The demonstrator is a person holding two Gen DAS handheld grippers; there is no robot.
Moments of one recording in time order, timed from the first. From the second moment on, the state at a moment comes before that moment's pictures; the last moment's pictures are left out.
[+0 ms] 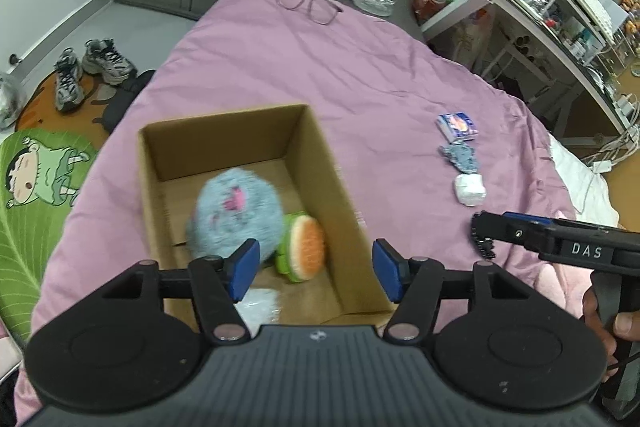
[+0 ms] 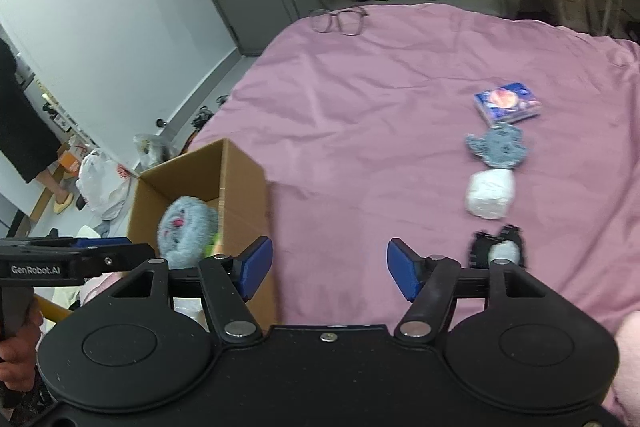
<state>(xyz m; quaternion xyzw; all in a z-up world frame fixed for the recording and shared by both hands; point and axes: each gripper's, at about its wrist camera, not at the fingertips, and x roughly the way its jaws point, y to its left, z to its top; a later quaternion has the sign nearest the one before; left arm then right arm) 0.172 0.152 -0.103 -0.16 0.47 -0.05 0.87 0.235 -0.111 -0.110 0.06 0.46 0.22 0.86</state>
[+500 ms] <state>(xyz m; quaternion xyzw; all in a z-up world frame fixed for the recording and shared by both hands) 0.200 0.077 -0.092 -0.13 0.47 -0.10 0.87 0.243 -0.189 -0.114 0.07 0.46 0.18 0.87</state>
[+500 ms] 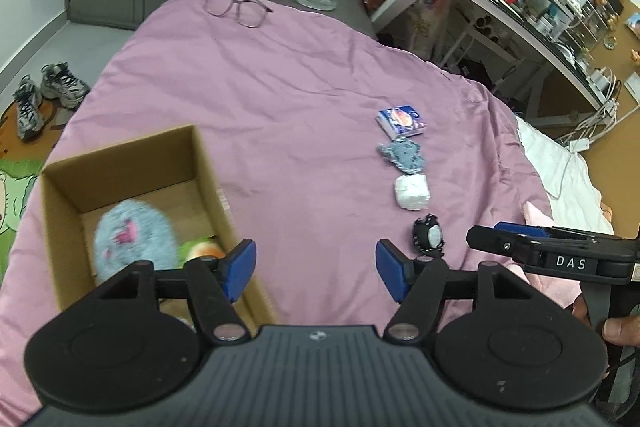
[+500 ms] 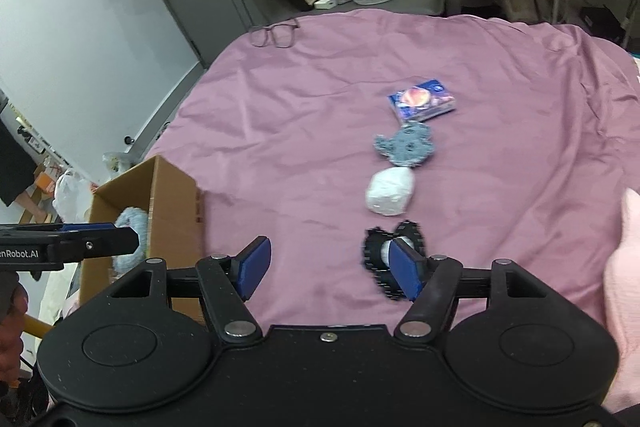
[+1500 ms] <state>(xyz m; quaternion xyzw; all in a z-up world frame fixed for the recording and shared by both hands) 0.294 0.000 -0.147 -0.09 0.53 -0.12 0.83 0.299 -0.230 -0.207 0.11 0.55 0.17 0.81</state>
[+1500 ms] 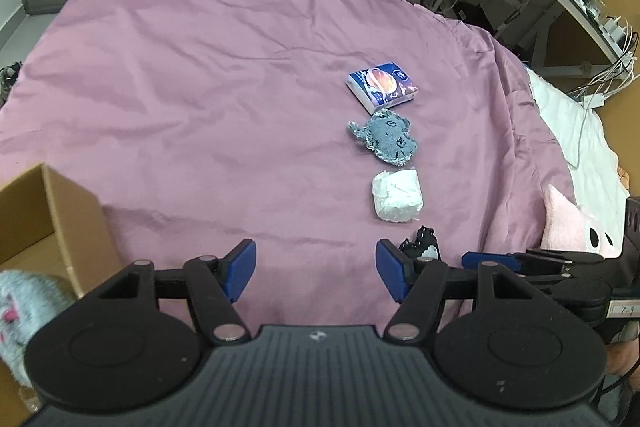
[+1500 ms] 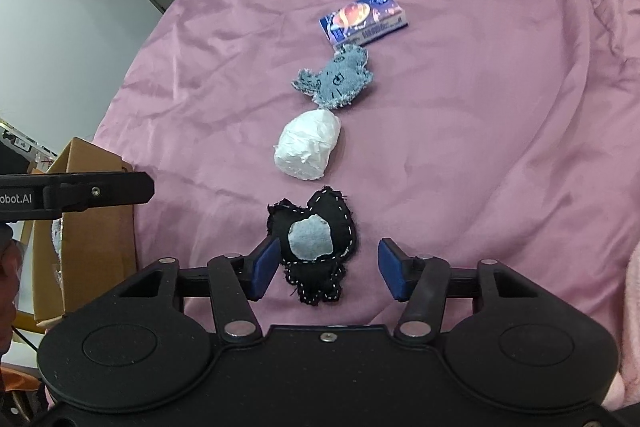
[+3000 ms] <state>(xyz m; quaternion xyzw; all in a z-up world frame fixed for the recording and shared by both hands) 0.370 -0.087 -0.211 -0.05 0.57 -0.20 0.79 0.327 -0.275 -0.221 0.11 0.56 0.17 0.81</state>
